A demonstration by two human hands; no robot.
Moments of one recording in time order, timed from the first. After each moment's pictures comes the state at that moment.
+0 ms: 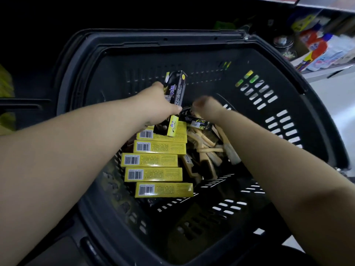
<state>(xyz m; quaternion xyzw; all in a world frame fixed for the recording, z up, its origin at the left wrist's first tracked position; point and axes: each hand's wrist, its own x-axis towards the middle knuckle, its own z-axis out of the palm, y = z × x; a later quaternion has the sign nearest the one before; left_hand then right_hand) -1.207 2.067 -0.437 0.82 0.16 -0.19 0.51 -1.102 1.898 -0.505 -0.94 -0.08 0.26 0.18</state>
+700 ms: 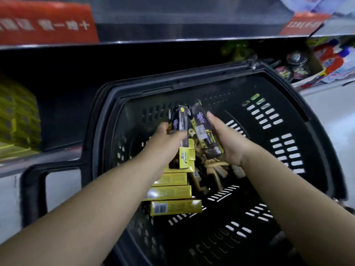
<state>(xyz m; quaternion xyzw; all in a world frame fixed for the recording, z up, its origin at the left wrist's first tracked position) -1.211 2.066 -0.426 0.62 0.33 -0.19 0.68 -1.129 1.910 -0.437 -0.65 0.16 0.46 0.58</state>
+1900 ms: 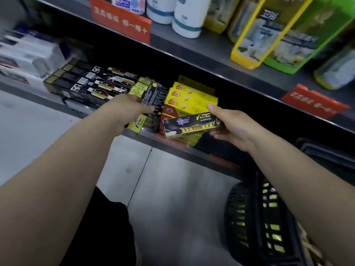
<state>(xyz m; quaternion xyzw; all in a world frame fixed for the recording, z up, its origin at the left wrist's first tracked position) -1.483 2.422 -0.394 0.59 0.50 0.11 0.63 -1.296 2.272 -0.373 -0.77 -0.18 0.45 0.41</state>
